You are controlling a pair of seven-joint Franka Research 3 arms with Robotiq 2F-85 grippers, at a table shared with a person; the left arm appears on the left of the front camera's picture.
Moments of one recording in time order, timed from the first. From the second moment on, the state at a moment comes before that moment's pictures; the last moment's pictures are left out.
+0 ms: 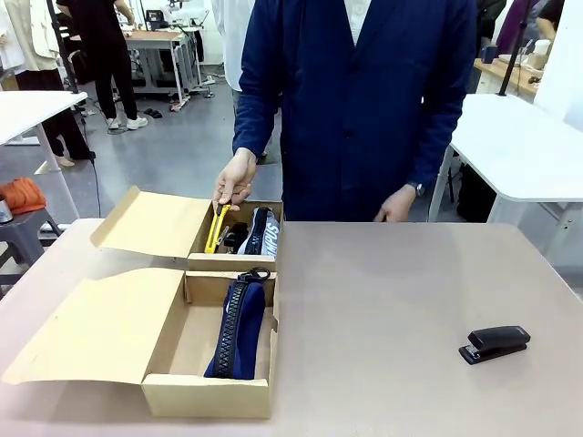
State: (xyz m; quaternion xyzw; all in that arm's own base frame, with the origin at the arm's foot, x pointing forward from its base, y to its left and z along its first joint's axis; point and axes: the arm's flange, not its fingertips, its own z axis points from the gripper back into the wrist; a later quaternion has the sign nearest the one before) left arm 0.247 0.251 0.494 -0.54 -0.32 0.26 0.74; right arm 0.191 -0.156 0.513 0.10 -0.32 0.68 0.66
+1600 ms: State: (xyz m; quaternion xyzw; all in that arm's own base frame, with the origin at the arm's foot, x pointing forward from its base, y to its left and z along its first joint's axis) left arm 0.247 0.251 0.494 -0.54 -0.32 0.26 0.74; right arm 0.383 0.026 0.329 0.10 -0.05 0.73 0.68
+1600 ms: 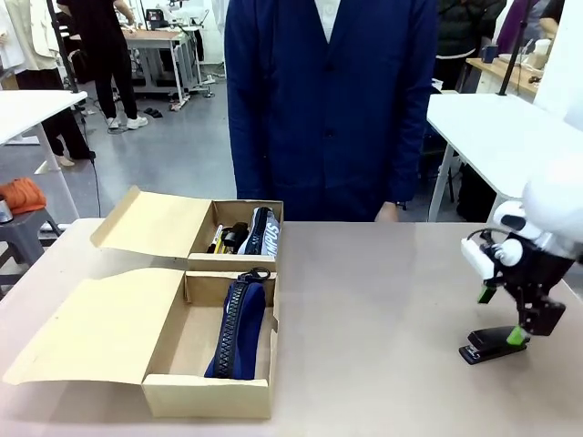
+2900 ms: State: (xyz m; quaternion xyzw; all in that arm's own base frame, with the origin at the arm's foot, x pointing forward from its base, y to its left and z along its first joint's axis) left arm 0.247 0.251 0.494 -0.54 -0.32 0.26 0.74; right arm 0.386 0.025 0.295 0.12 -0.02 0.71 0.69
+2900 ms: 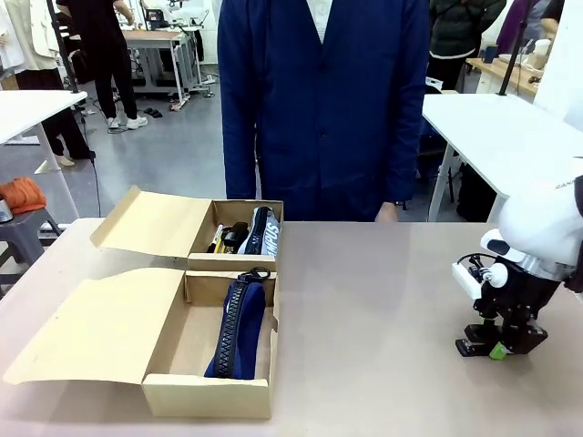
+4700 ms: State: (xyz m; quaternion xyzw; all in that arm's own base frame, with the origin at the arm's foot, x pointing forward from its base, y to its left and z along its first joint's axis) left arm 0.247 0.251 0.494 -0.54 -0.32 0.26 0.74; right arm 0.279 0.058 0.482 0.15 0.03 0.51 0.85
